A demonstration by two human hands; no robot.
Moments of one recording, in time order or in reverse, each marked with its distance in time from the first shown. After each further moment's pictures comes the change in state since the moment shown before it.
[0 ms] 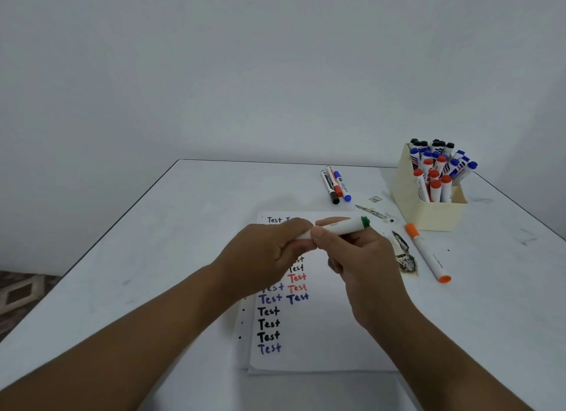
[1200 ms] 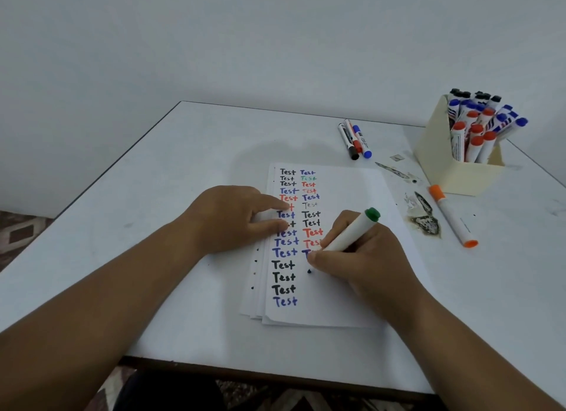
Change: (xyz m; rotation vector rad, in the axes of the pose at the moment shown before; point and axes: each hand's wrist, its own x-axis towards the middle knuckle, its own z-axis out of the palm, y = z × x) left_hand -0.042 -0.068 -0.007 0.249 -0.245 -0.251; right_hand -0.027 0.024 -0.003 -0.396 -0.265 0.026
